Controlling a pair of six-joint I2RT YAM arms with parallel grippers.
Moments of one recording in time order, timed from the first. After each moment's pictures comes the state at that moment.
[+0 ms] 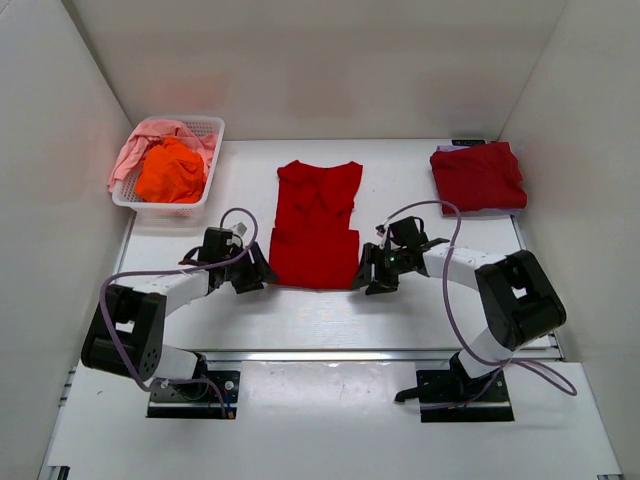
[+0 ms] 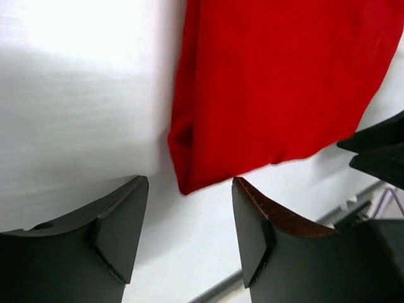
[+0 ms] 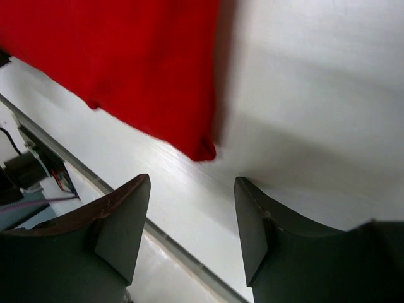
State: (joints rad) left arm -0.23 1.39 0.54 -0.09 0.40 -0.60; right arm 0.40 1.58 0.75 -0.24 -0.55 0.55
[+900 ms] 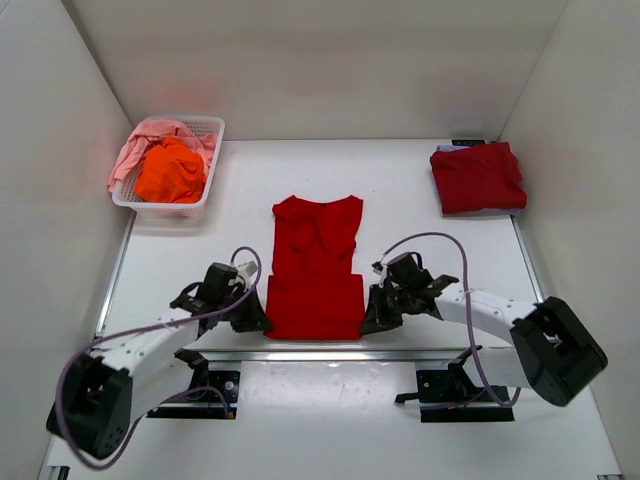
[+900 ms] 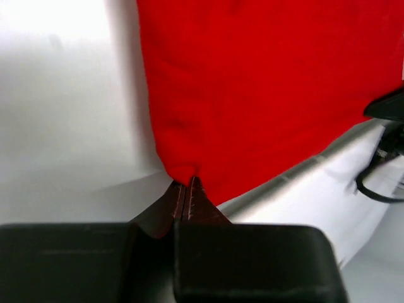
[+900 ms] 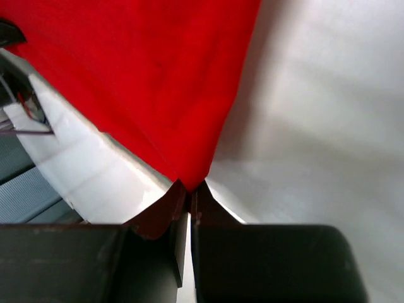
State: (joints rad) left arm -0.41 1.05 0.33 -0.29 0.43 -0.56; right arm 0.60 1.31 0.49 -0.24 -0.54 0.64
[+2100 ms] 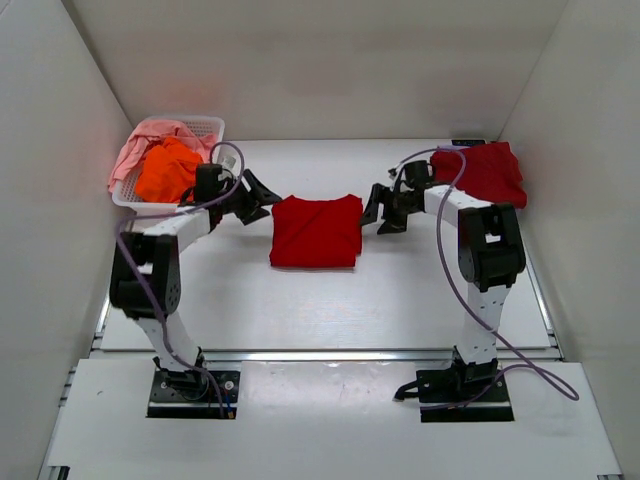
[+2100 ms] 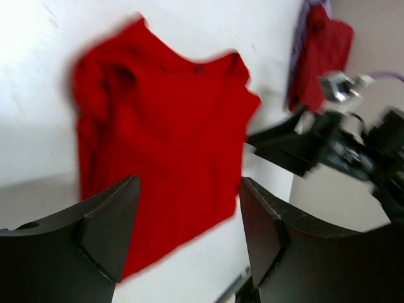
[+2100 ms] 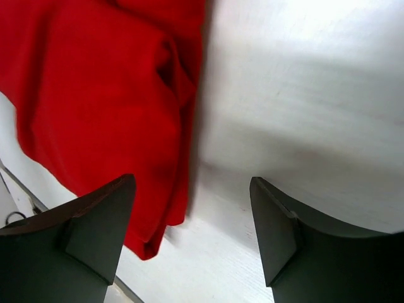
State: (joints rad) left arm -0.10 1.82 1.14 0.03 0.57 -0.79; right arm 0.18 2.04 1.42 -0.40 -0.56 0.37
